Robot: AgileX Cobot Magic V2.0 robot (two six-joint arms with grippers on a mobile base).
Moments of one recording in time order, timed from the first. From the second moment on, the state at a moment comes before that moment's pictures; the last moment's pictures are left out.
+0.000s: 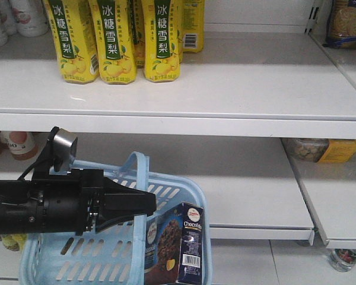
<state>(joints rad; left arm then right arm) -0.28 1.33 -0.66 -1.65 1.02 0.81 -0.02 0.43 -0.33 0.05 0.28 0.11</state>
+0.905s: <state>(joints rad) -0.28 1.33 -0.66 -1.65 1.02 0.81 -0.02 0.49 -0.33 0.16 0.27 0.12</state>
